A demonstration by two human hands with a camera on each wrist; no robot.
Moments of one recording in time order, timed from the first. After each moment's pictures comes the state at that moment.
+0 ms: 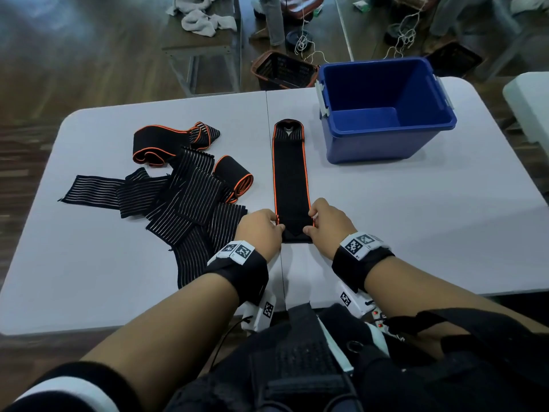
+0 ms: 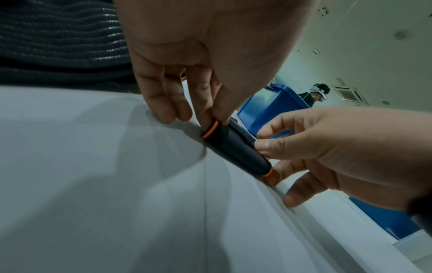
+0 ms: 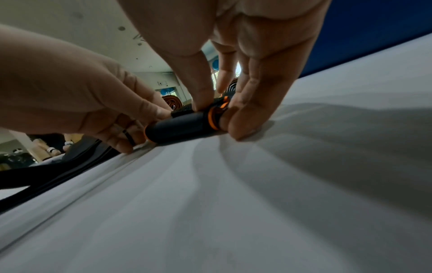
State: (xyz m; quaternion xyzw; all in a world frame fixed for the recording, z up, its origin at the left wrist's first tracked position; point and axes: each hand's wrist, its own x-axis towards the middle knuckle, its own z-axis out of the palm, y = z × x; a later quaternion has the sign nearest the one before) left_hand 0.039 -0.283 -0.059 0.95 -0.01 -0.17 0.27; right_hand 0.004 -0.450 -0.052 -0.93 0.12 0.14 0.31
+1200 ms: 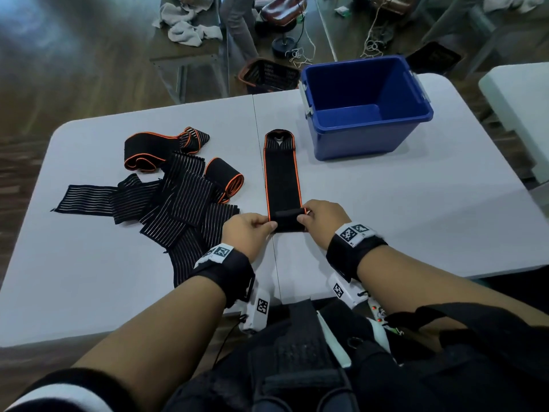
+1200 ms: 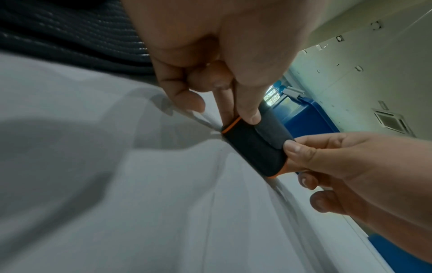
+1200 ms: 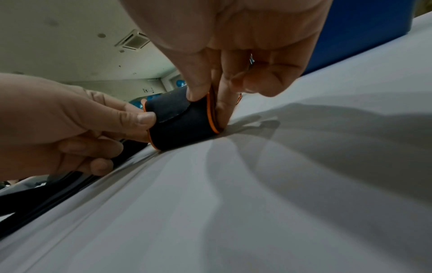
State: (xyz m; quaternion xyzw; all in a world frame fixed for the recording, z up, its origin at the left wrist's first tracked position) left_hand 0.027 -0.265 -0.066 0.88 0.02 -0.15 0.44; right_hand 0.001 -0.456 -0.037 -0.93 0.13 0.16 0.30
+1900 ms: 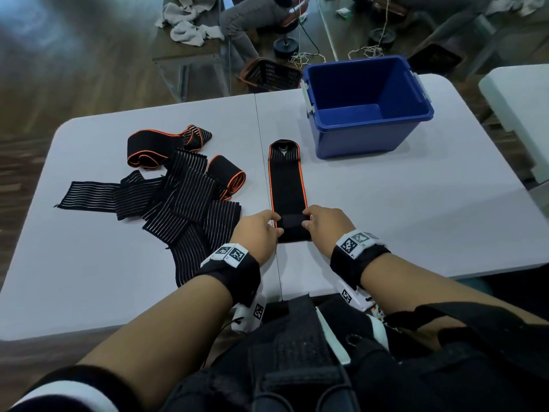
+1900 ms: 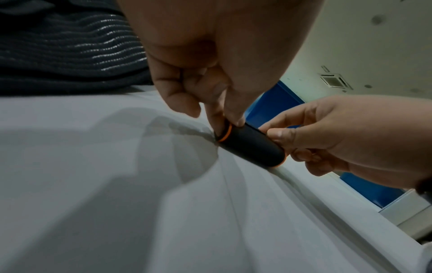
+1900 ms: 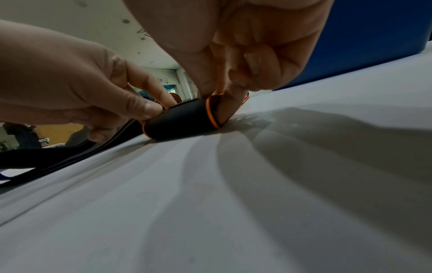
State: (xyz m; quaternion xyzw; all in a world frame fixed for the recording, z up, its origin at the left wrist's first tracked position) left_hand 0.018 -0.278 -0.058 0.93 -0.08 -0.18 0.32; right_hand -0.017 -0.455 -0.041 -0.94 0.12 0.16 0.27
